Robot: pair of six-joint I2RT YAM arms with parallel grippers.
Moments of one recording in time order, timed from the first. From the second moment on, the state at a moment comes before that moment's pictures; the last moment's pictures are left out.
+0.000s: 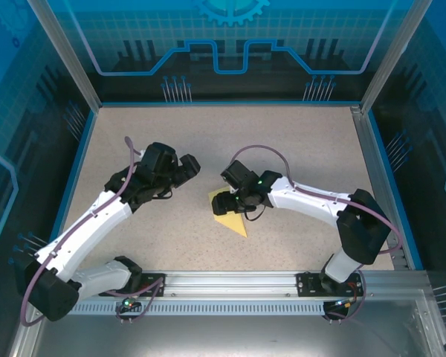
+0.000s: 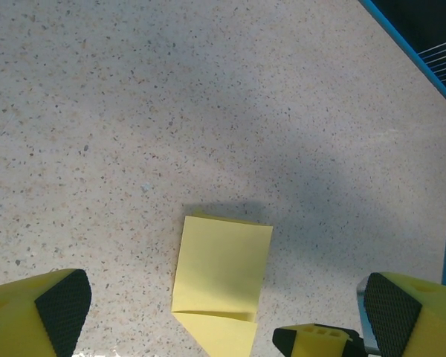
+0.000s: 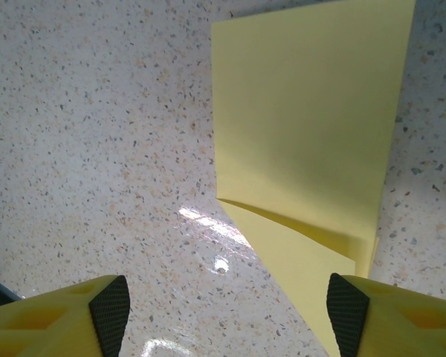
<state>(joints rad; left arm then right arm) -0.49 1.12 1.03 -0.72 -0.09 -1.01 0.86 1.62 1.13 -0.62 -0.13 0.67</state>
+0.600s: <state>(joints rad) -0.49 0.92 0.66 -0.50 0.09 -0.90 0.75 1.54 0.91 -0.45 -0.29 0.64</state>
